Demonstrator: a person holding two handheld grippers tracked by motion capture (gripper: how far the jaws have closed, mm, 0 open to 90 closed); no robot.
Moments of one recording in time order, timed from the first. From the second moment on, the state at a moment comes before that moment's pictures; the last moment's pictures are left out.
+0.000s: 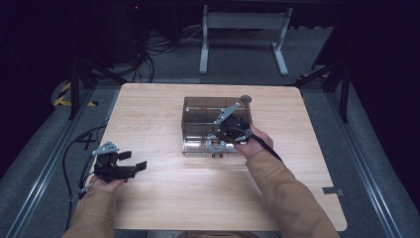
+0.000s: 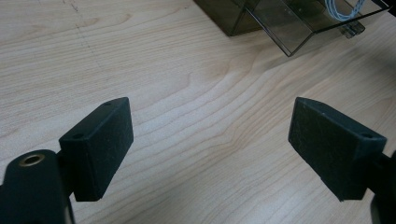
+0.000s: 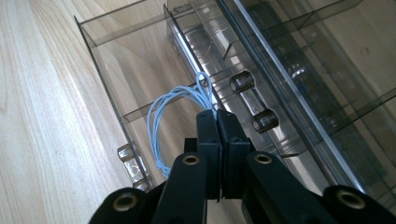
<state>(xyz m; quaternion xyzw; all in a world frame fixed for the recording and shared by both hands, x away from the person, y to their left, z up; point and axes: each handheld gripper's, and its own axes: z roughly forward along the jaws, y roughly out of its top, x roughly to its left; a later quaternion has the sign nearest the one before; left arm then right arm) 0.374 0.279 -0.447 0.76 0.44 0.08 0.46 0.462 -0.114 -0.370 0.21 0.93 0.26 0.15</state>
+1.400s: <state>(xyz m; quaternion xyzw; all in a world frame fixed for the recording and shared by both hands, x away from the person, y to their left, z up) 0.374 0.279 -0.447 0.76 0.44 0.08 0.46 0.471 -0.115 -0.396 0.22 0.94 0.25 0.12</state>
